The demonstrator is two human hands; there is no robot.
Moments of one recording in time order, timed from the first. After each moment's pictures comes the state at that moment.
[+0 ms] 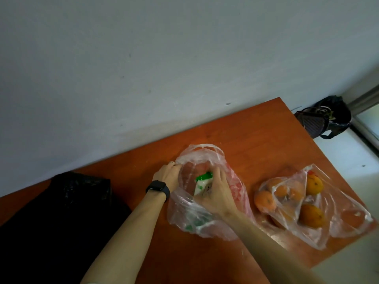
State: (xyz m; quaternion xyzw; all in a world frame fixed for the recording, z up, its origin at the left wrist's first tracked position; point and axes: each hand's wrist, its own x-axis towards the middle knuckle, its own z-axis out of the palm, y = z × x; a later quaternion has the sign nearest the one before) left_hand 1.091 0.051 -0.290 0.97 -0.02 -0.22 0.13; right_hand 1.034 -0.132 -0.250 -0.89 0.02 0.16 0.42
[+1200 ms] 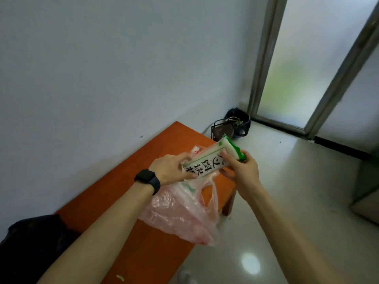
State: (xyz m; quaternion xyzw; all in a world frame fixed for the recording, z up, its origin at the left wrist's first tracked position) left_hand 0.898 -0.218 -0.047 0.93 -0.35 -0.14 0.07; right_hand 0.776 -0.410 -0.072 -0.49 0.27 -0.17 0.81
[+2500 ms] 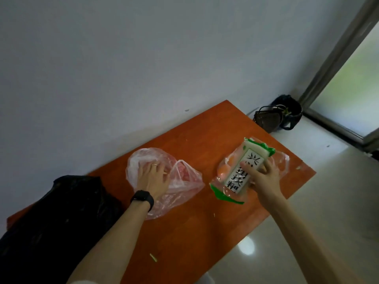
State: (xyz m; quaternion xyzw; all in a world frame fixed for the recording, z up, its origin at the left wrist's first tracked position) left_hand 0.971 -0.005 -0.200 0.99 -0.09 -0.07 -0.01; right_hand 0.886 -0.321 -0.150 -0.63 0.29 -0.04 0.72
